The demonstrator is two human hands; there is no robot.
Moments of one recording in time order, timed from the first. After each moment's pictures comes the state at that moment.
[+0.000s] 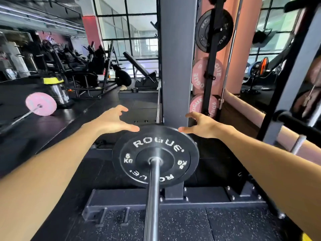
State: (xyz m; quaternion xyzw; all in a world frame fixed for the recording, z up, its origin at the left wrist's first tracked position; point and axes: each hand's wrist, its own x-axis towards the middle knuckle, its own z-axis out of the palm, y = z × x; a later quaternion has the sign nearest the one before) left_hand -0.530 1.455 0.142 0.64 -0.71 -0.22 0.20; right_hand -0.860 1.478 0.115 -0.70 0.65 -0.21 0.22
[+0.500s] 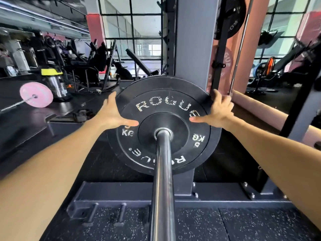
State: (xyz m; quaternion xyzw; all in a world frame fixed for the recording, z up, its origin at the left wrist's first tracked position) left_hand -0.491 1.374 -0.092 0.64 -0.69 -0.14 0.32; right_hand -0.842 1.399 -0.094 -0.59 0.75 -0.31 0.04
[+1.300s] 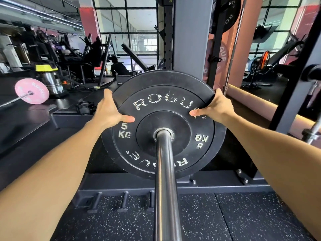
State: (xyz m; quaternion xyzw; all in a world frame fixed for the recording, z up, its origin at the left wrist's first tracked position) left_hand -0.482 1.406 -0.107 0.61 -0.67 -0.14 0.40; right_hand -0.840 1.444 -0.096 -0.59 0.68 -0.43 0.10
